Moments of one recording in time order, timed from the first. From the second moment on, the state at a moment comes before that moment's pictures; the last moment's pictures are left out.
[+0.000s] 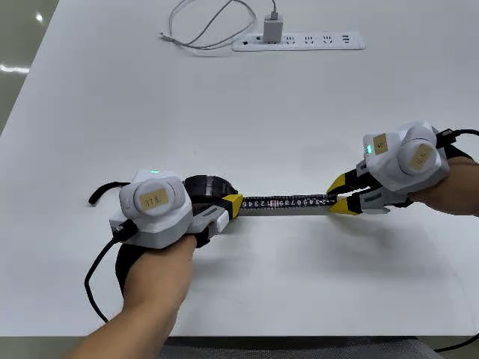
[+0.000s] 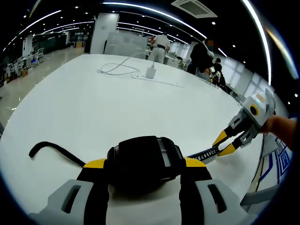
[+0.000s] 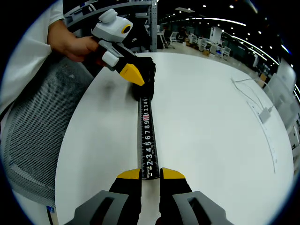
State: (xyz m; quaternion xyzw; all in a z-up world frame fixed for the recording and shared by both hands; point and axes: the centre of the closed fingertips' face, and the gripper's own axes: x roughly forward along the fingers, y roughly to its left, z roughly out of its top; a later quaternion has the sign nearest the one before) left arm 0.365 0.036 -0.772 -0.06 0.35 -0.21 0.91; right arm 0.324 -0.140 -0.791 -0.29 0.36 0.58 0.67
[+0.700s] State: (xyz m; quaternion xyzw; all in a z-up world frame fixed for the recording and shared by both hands) left arm 0.366 0.037 -0.772 -0.07 0.35 -0.21 0.91; right arm 0.328 -0.108 -0.791 -0.27 0.34 0.59 0.68
